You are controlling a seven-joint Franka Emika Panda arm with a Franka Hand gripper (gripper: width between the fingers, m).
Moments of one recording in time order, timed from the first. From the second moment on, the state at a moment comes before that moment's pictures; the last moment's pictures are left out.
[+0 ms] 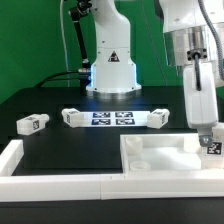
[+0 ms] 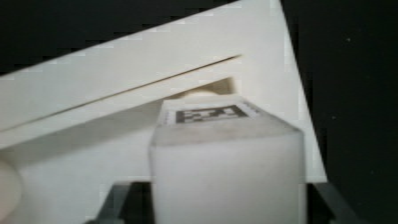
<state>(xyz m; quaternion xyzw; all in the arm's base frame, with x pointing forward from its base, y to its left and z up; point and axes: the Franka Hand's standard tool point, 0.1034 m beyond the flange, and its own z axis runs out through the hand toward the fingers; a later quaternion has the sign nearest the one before) 0.626 0.106 0.068 -0.58 0.81 0.02 0.09</state>
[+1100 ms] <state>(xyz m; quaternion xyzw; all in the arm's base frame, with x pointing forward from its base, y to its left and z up) 0.630 0.121 0.075 -0.95 0.29 -0.04 0.04</state>
